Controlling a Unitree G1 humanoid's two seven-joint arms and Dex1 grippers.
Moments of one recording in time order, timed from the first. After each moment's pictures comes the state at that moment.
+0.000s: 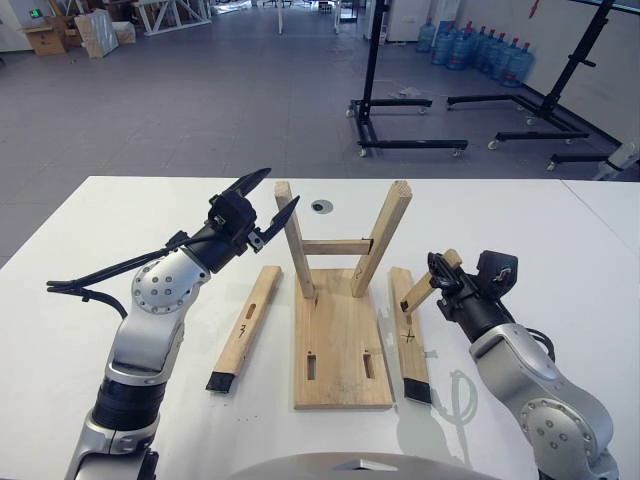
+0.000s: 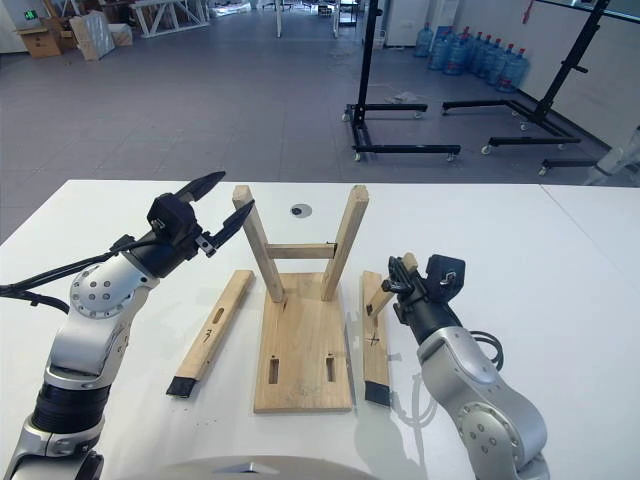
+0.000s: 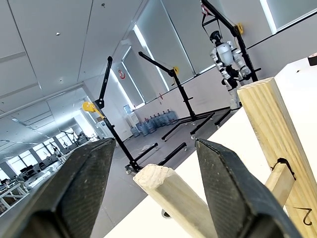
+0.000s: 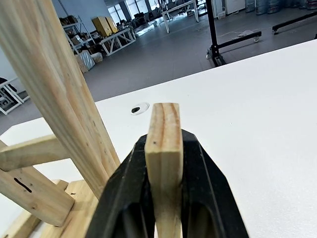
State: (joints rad) left arm -0.23 0.40 -0.06 -0.42 -0.10 0.13 -0.49; right arm 0.18 -0.35 -0.09 -0.71 0.85 0.63 -0.30
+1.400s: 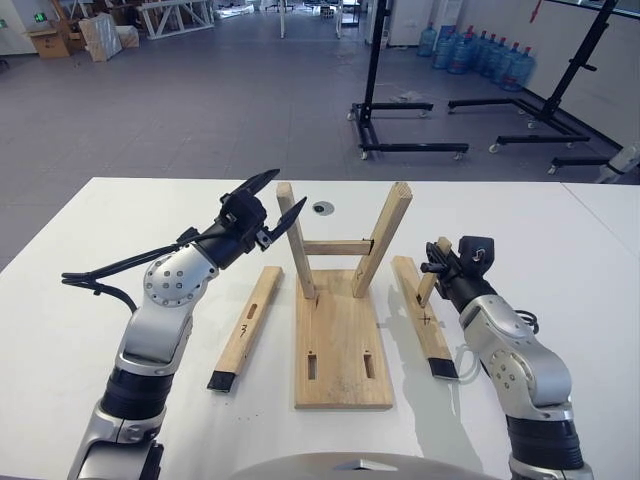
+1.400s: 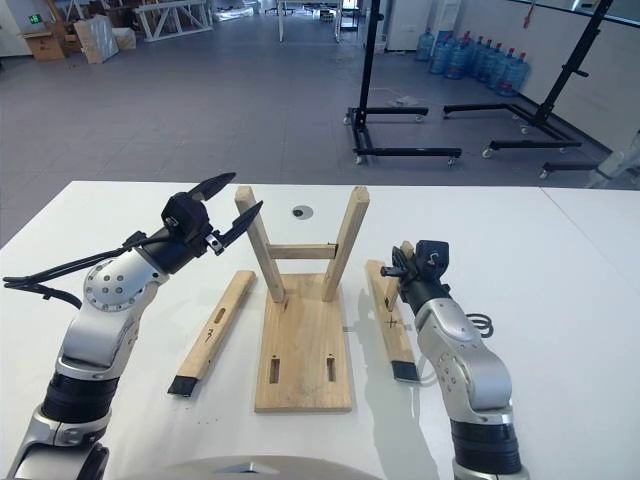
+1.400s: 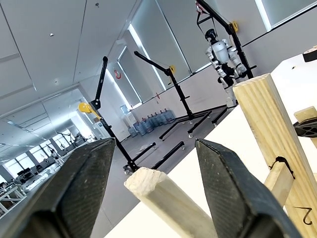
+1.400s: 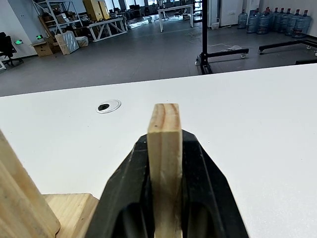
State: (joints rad) left arm -0.27 0.39 -0.09 -0.35 -0.08 0.10 -0.50; right arm 0.00 -0.28 -0.10 -0.35 0.46 0.52 -0.03
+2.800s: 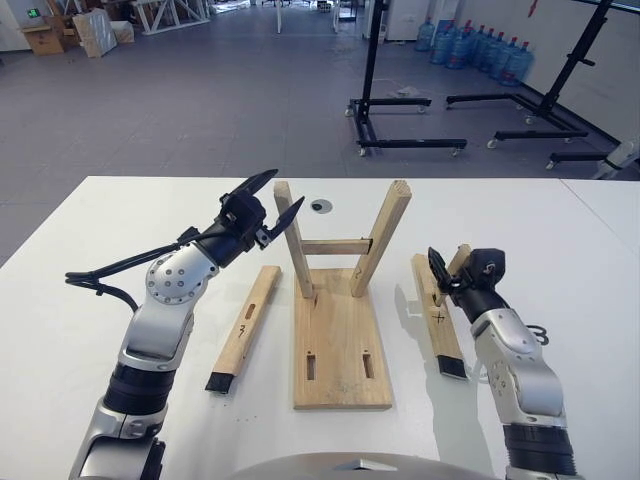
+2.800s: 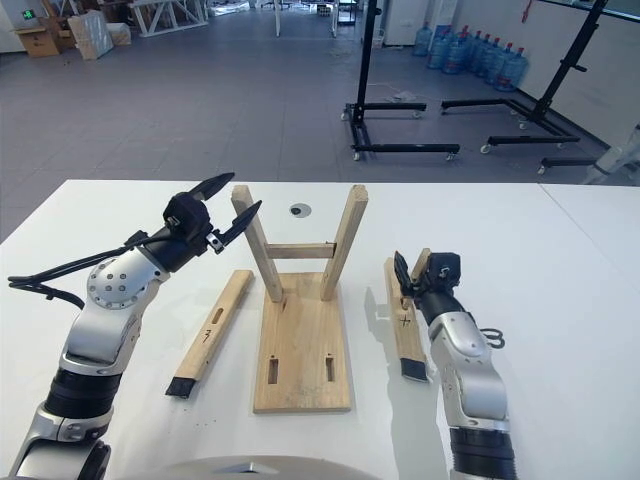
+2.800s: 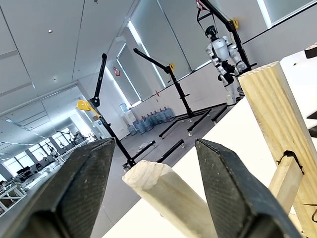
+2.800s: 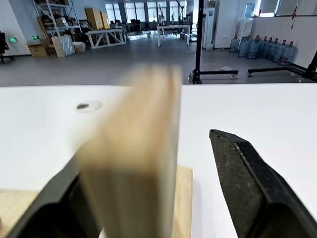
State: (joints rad) left arm -0.28 0.39 -0.08 -0.31 -0.06 0.07 -0.50; right arm 0.00 -0.26 -0.19 -0.21 0.30 0.31 0.16
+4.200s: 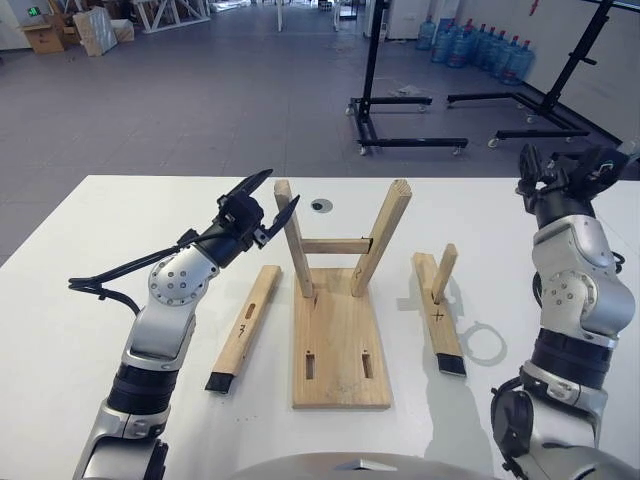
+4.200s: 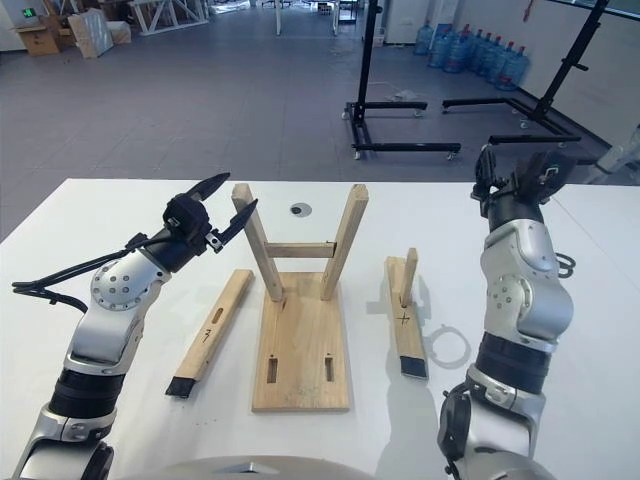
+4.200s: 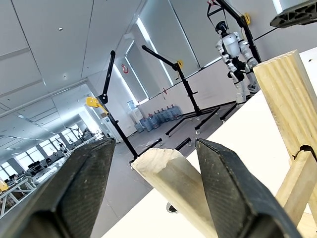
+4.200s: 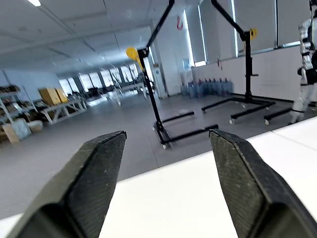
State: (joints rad) left arm -0.27 0.37 -0.08 -0.27 -0.03 0.03 -0.47; right arm -0.37 -0.35 -0.48 -0.19 0.45 0.56 -0.08
